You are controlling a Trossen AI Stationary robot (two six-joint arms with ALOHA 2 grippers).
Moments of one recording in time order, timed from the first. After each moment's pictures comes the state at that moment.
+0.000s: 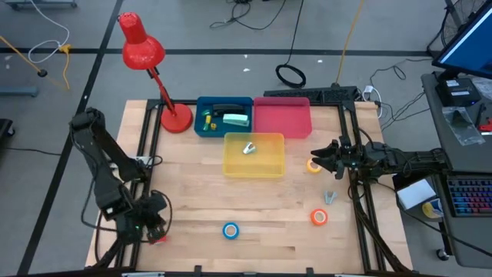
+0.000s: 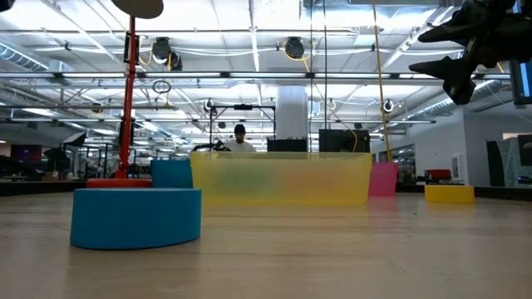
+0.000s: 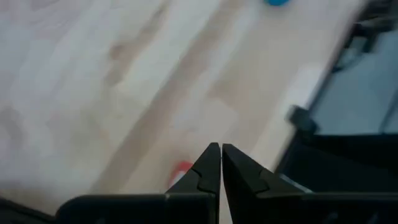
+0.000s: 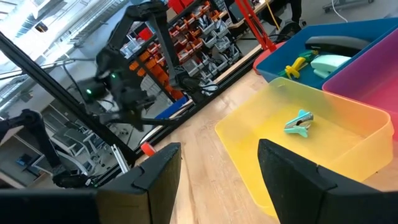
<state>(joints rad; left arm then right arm) -1.09 1.17 0.85 -0.85 -0.29 -1.71 0.07 0.17 0.25 -0.15 0.18 0.69</state>
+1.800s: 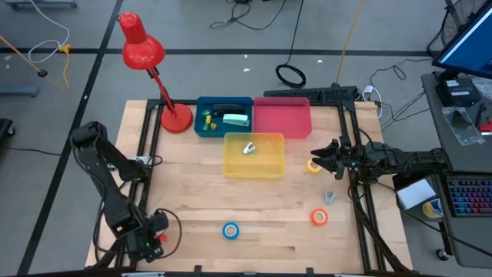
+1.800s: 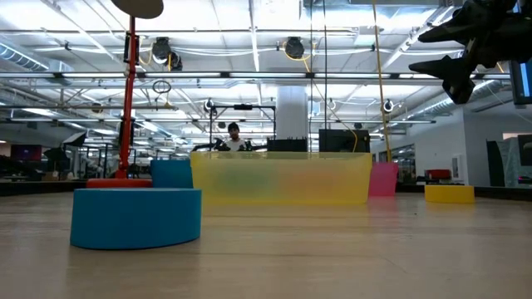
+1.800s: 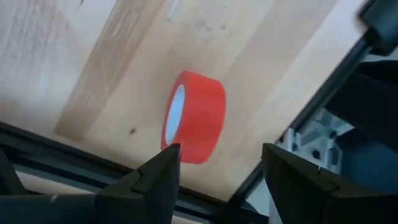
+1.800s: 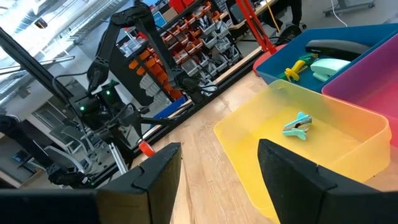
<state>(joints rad) -1.09 1.41 0.92 -0.79 0.09 -1.69 0.07 0.17 0.25 -0.15 0.18 0.66</state>
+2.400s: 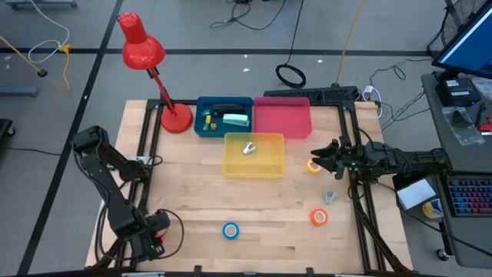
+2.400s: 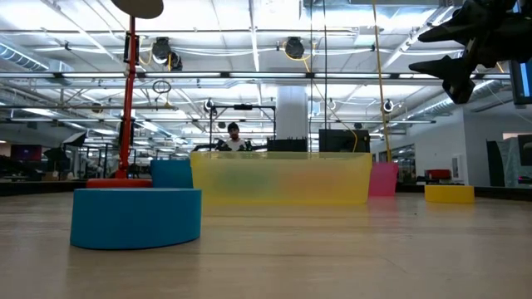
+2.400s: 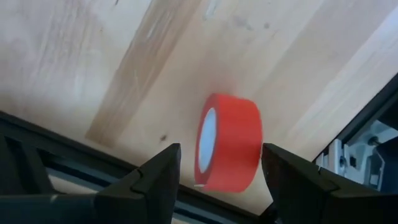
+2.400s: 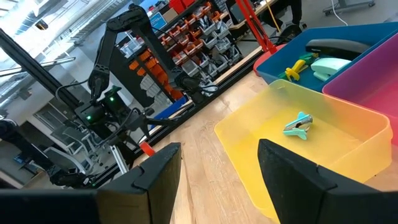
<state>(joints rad) -1.08 1.47 0.92 -0.87 0.11 -1.66 0.07 0.18 0.25 -0.15 0.18 0.67</state>
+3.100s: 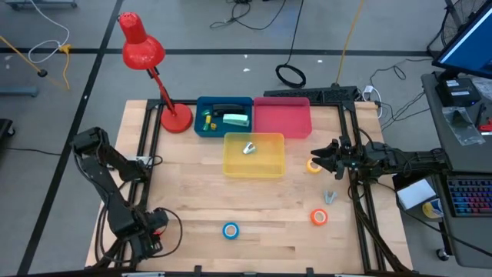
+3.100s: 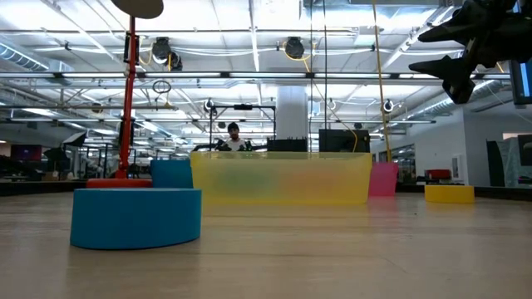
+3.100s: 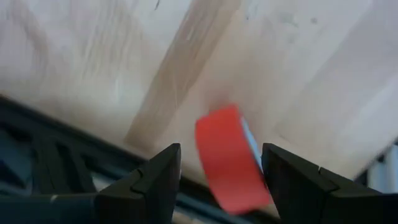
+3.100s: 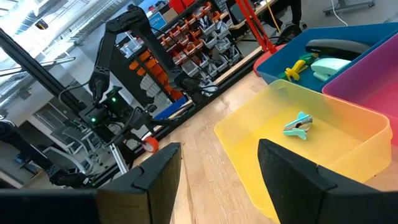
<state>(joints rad) -1.10 1.50 0.91 -0.94 0.10 -1.63 0.07 0.17 0.25 -0.15 0.18 0.67</state>
